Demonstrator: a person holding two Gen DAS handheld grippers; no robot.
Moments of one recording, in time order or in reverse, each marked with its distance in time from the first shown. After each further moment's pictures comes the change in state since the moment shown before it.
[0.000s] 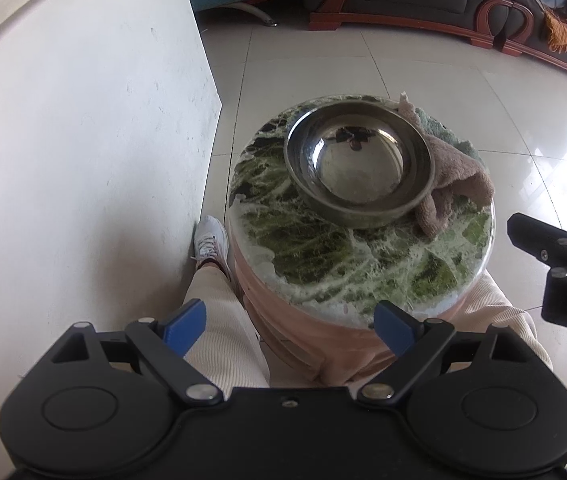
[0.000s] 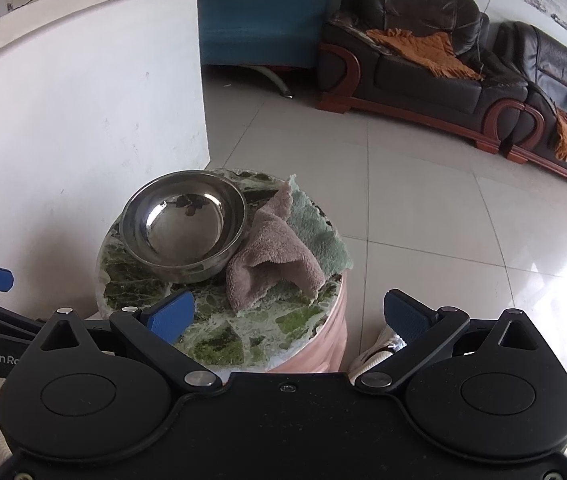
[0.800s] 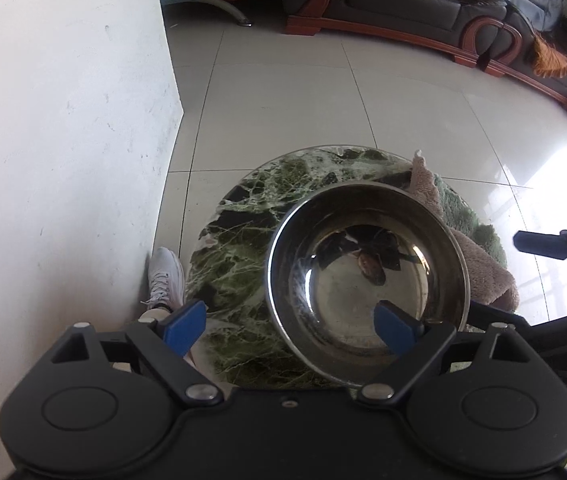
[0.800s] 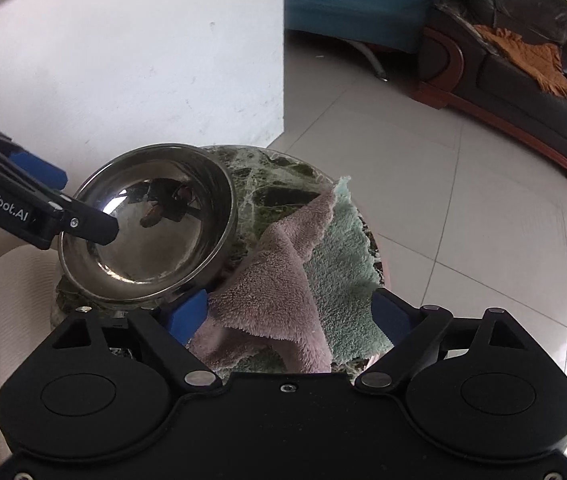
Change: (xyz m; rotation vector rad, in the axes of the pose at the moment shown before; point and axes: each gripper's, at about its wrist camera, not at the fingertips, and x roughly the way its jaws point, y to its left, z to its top) left arm 0.074 0.013 0.080 -0.025 0.013 -0.145; right arm 0.118 -0.023 0.033 -0.225 0.099 0.264
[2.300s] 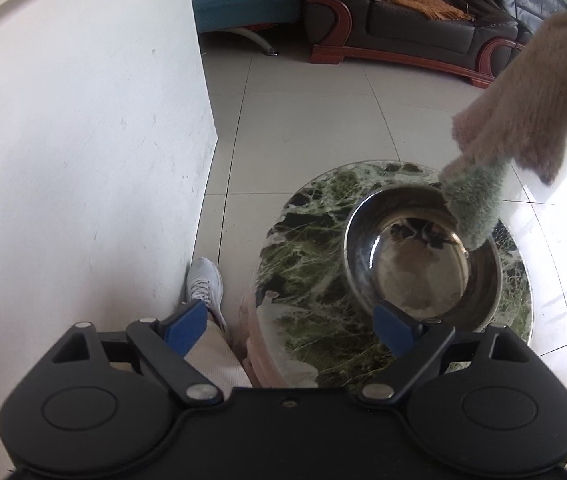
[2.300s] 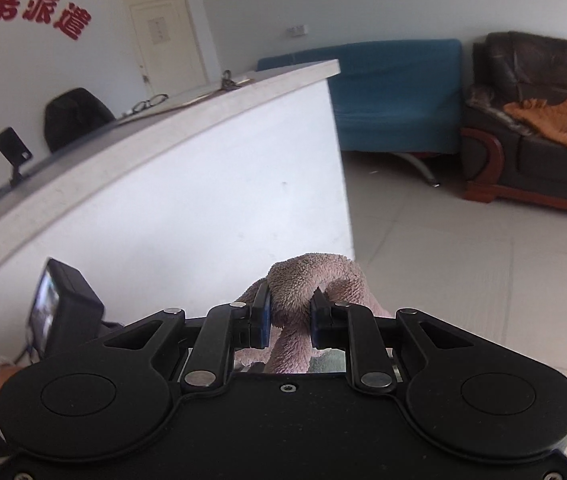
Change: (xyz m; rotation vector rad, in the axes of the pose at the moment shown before) left arm -0.031 0.037 -0.030 -0.020 -0.096 0.083; right arm -0.122 0.004 0.077 0.127 -0.347 0.245
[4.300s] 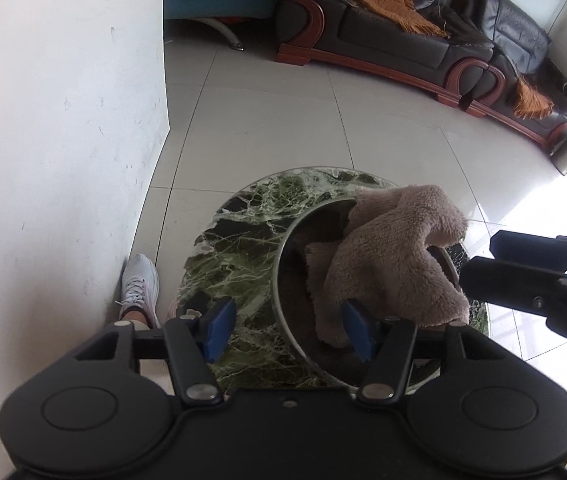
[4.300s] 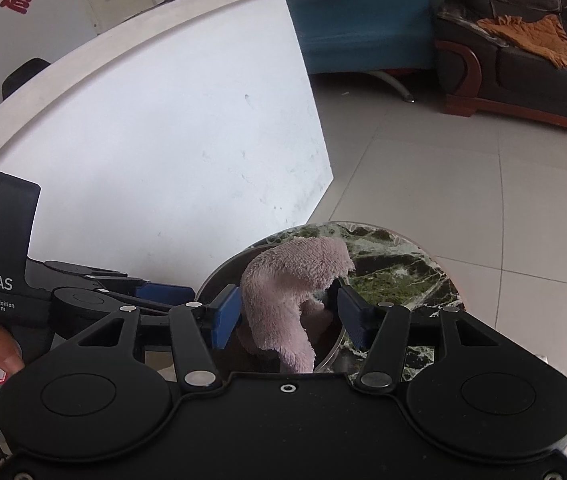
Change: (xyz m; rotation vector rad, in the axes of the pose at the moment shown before) left arm 0.029 -0.018 0.014 -0.073 0.007 -0.169; right arm 0.058 -0.017 -0.063 0.109 0.182 -0.103
